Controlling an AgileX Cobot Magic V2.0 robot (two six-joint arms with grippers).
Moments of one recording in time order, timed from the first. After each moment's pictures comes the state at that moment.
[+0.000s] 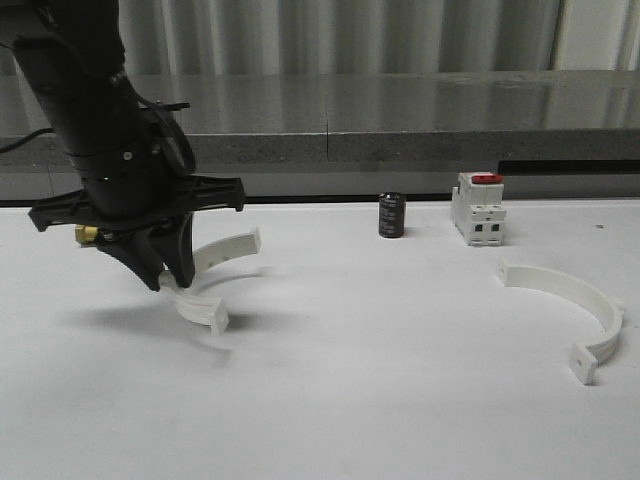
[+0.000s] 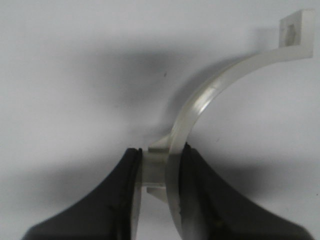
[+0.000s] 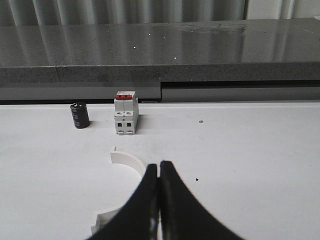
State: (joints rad) left arm -0.46 1.95 -1.31 -0.03 0.69 -0.34; right arm 0.06 -0.01 0.03 0.02 0.12 0.06
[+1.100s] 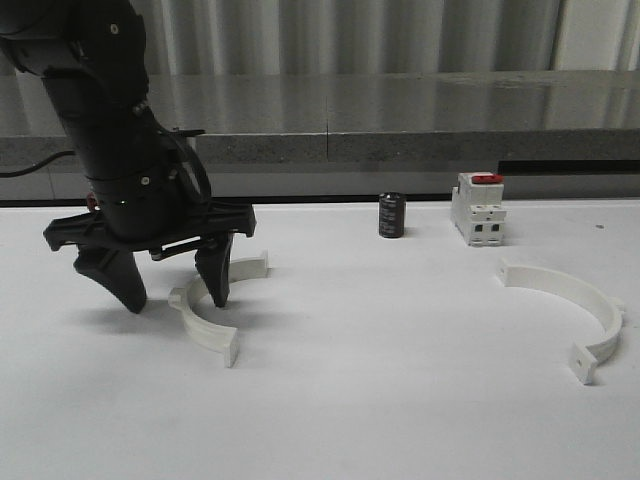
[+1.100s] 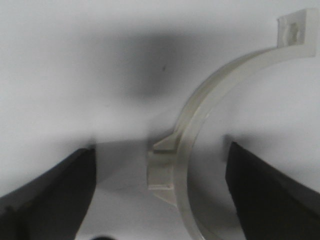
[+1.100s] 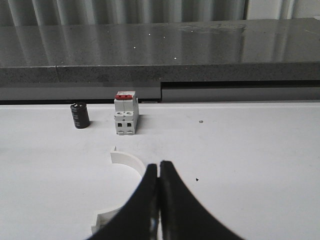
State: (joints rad) left arm -0.47 2.01 -1.34 0.00 0.70 -0.36; right arm 0.06 -0.01 0.03 0.02 0.12 0.06
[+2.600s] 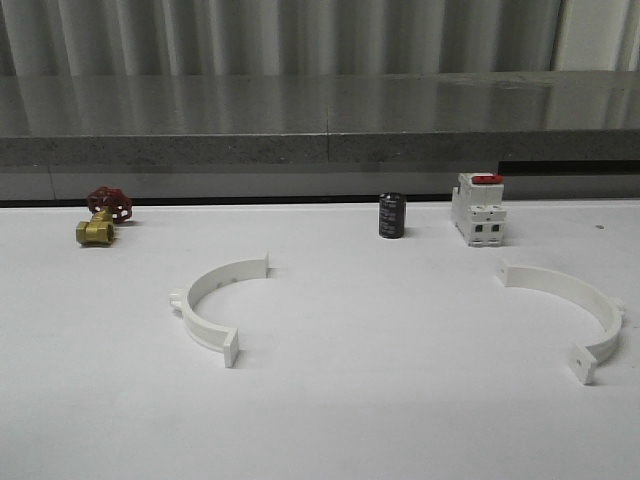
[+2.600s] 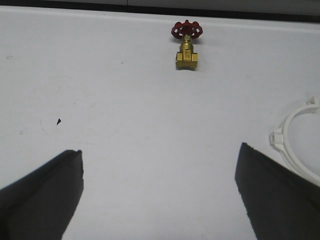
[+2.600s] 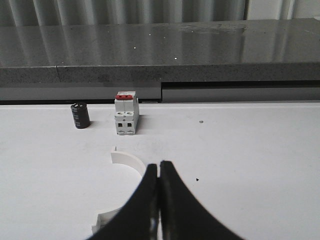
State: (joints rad) left arm 0.00 0.90 -0.73 -0.08 0.62 0.04; right arm 0.06 -0.01 0.03 0.02 0.12 0.06
